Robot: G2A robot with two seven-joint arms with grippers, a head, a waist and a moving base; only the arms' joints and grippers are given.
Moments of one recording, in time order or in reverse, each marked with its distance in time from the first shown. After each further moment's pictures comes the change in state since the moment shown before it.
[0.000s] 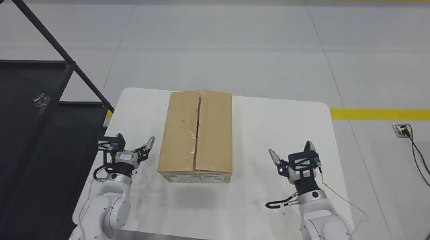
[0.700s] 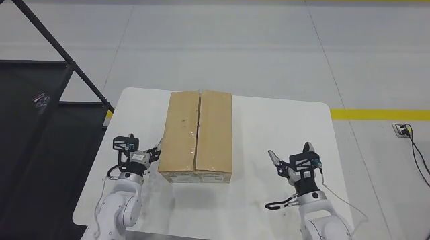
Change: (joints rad) left arm -0.052 -0.023 0.093 0.073 0.058 0.031 0.031; right arm -0.006 -0.010 0.012 0.020 0.033 -0.029 -0.028
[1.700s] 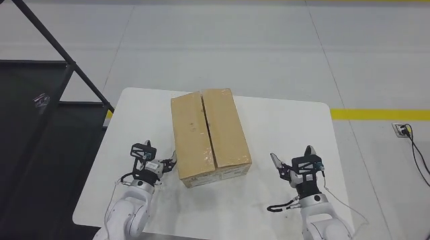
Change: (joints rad) left arm 0.052 -0.011 0.043 -0.035 0.075 -0.088 -0.008; right arm -0.024 -0.017 0.027 0.020 0.003 -0.022 -0.019
